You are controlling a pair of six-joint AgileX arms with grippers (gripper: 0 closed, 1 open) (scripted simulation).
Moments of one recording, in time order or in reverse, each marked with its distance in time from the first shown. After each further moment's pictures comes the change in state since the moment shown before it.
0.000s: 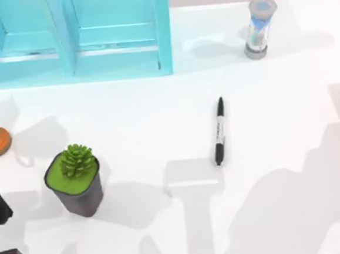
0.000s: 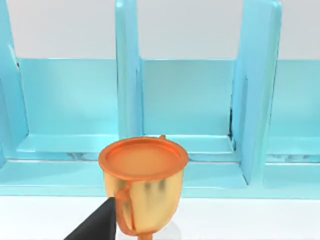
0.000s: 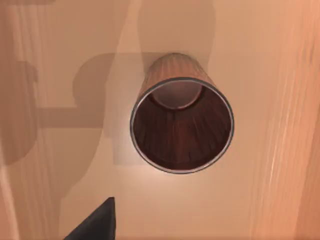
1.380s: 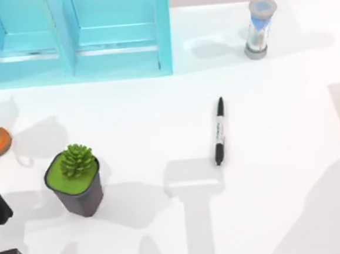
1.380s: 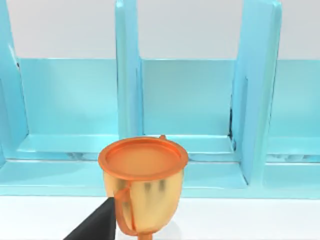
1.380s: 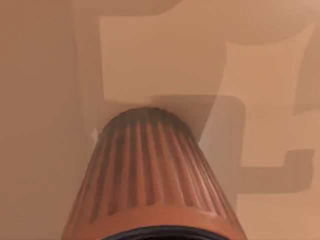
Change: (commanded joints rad) left arm 0.000 0.000 0.000 0.000 0.000 0.000; right arm 0.000 0.059 -0.302 0.362 0.000 0.002
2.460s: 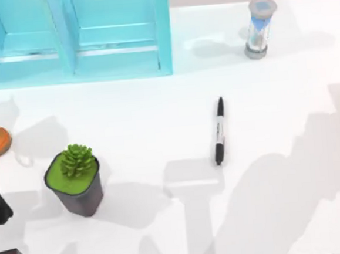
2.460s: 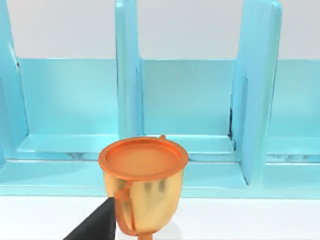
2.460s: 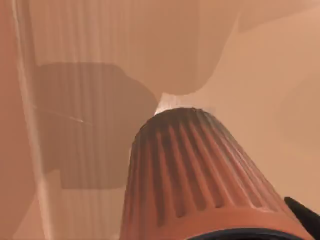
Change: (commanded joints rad) left arm 0.000 0.000 0.000 0.000 0.000 0.000; right arm 0.140 -0.054 0.123 -0.175 0.000 0.134
